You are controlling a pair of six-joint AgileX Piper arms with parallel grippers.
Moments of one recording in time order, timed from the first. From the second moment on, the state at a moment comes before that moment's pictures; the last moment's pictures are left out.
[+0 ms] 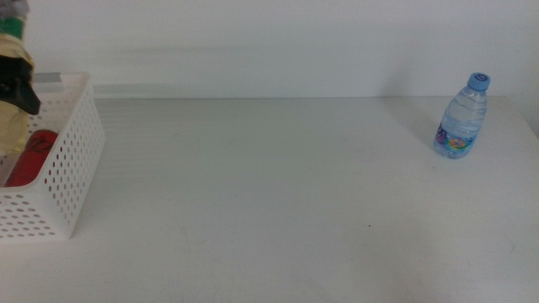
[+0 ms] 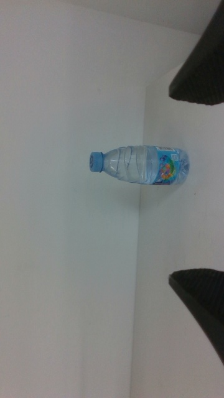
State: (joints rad) left arm 0.27 1.71 -1.61 -0.20 1.11 0.31; right arm 0.06 -0.01 0.03 0.00 0.00 0.00
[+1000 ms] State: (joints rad) left arm 0.27 2.00 -1.66 -0.16 1.23 0.33; right arm 0.06 -0.01 0.03 0.00 0.00 0.00
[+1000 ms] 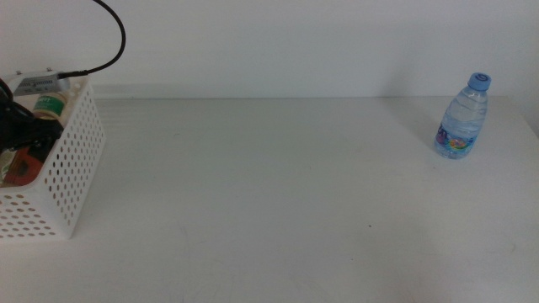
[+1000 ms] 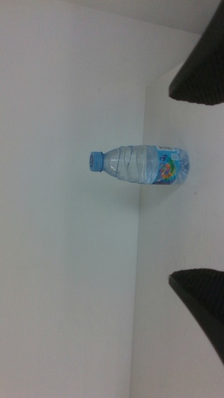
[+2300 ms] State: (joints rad) left arm -0.20 1.22 -1.16 -0.29 0.73 0.40; right arm 0.06 -0.01 0.03 0.00 0.00 0.00
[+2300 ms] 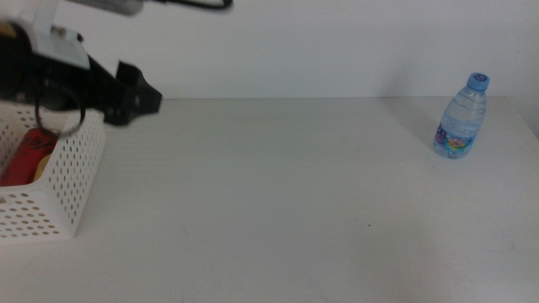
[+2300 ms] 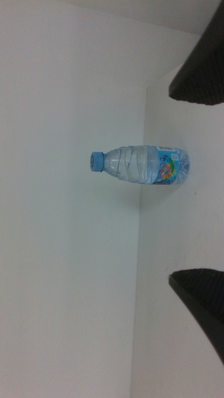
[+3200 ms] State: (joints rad) left arm -0.28 0.61 -0.66 -0.37 0.57 0.40; right arm 0.06 -0.01 0.03 0.00 0.00 0.00
